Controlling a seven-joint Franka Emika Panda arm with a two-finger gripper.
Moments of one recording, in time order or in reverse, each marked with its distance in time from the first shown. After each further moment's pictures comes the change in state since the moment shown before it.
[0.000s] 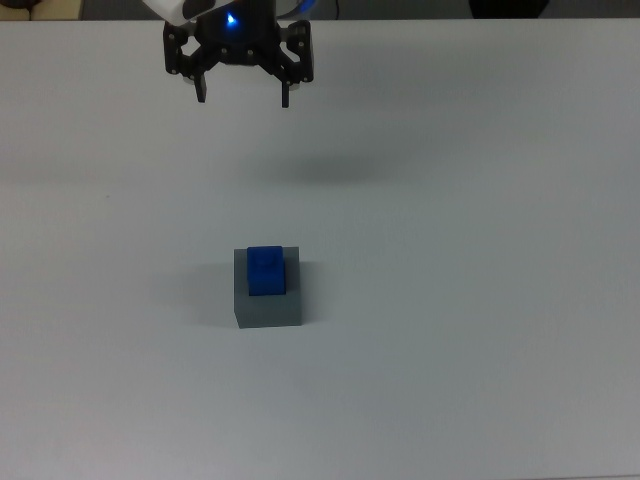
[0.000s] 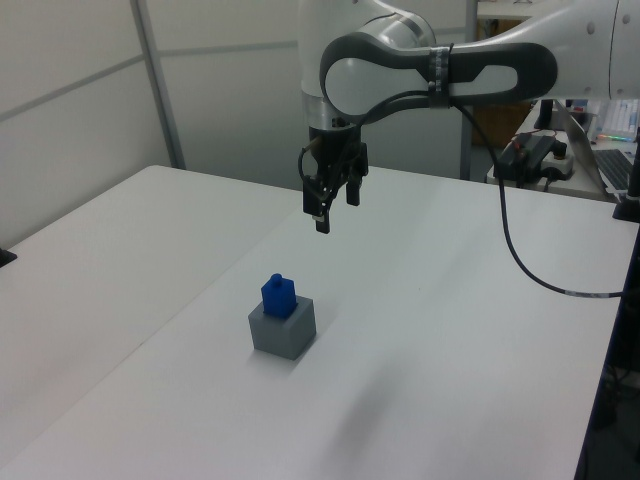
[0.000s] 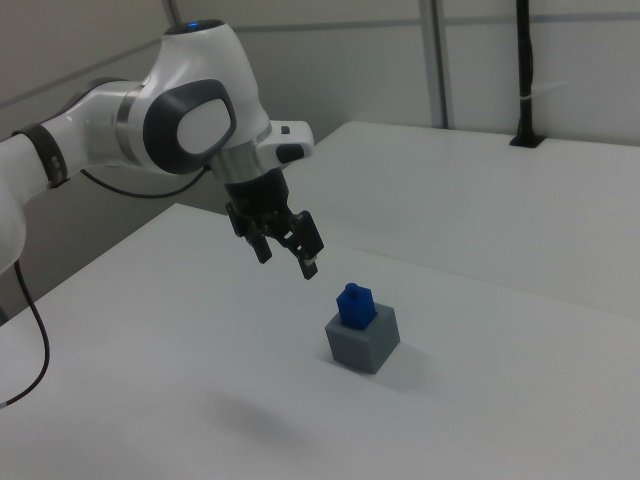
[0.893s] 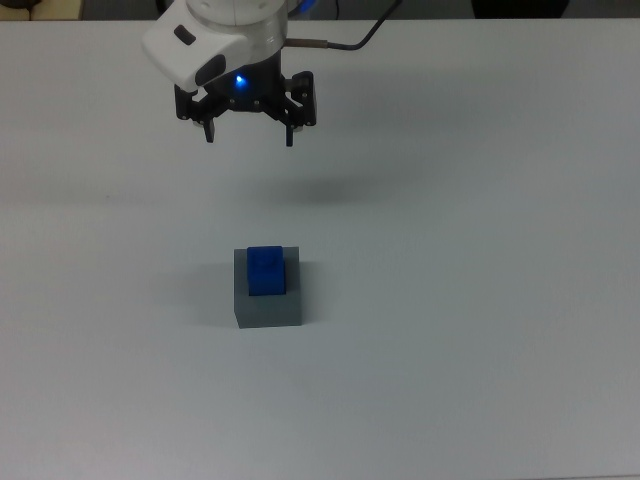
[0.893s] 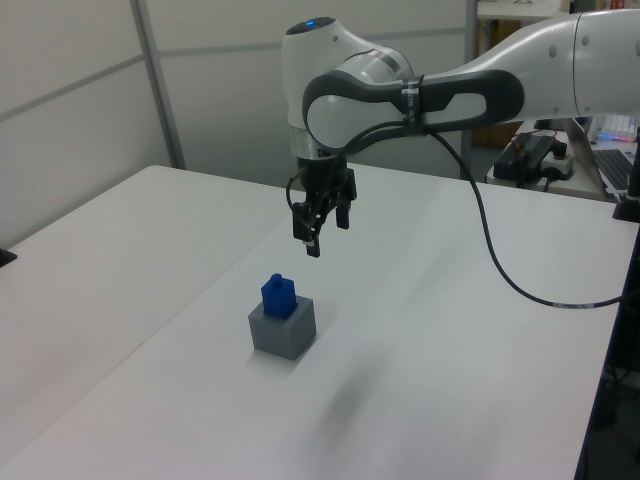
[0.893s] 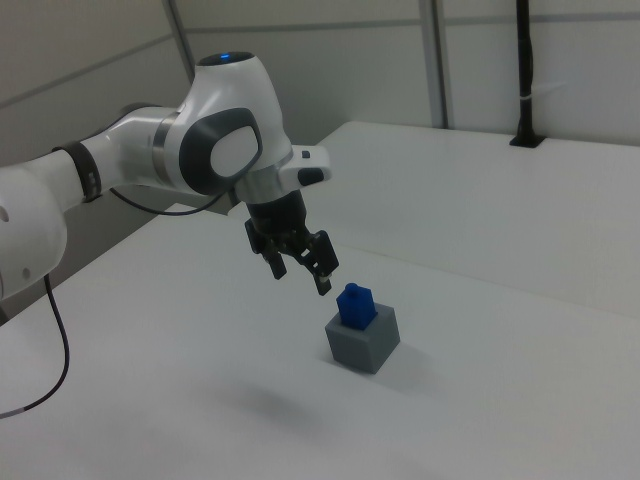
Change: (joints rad) arm 0.005 0.086 0.000 0.007 0.001 0.049 0.000
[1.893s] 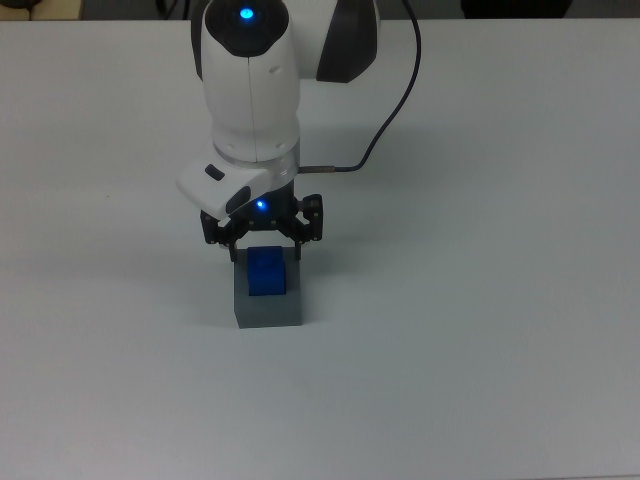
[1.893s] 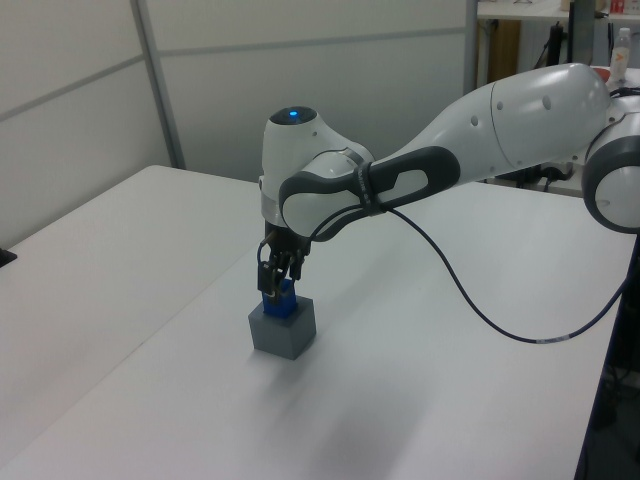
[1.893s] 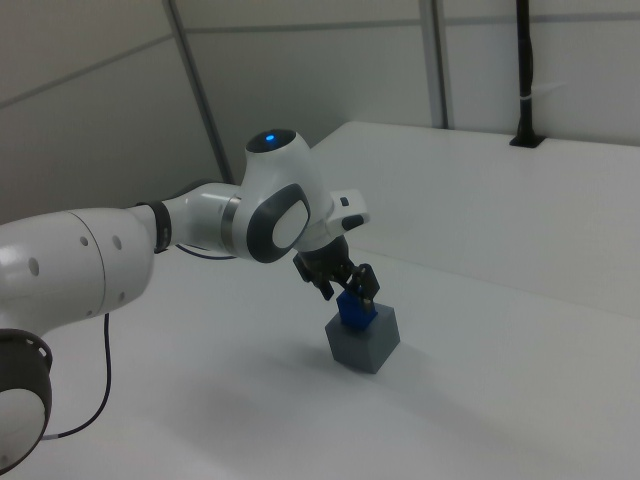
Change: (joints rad) arm 0.007 0.225 0.006 -0.022 -0.001 0.419 -0.048
